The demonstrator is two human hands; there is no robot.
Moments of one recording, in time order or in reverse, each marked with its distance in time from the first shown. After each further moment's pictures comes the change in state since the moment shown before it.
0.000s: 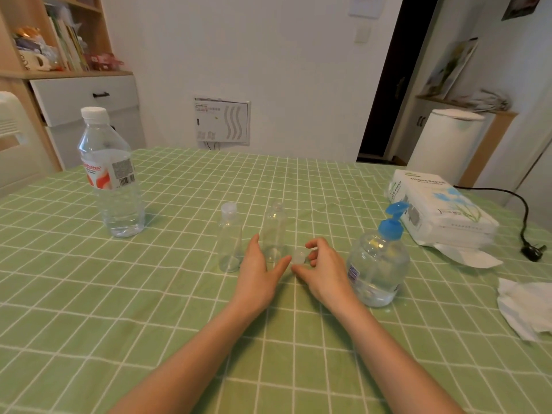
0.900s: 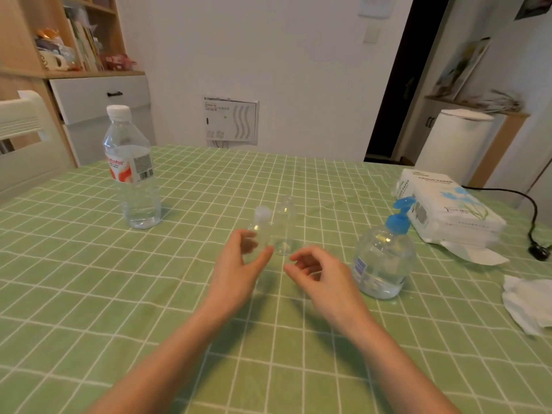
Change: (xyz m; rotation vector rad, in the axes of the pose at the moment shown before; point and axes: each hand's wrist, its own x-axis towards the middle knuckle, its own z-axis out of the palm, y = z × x) left_hand -0.023 -0.008 -0.051 -0.080 0.067 0.091; right_hand -0.063 -0.031 -0.016 0.292 -0.095 -0.210
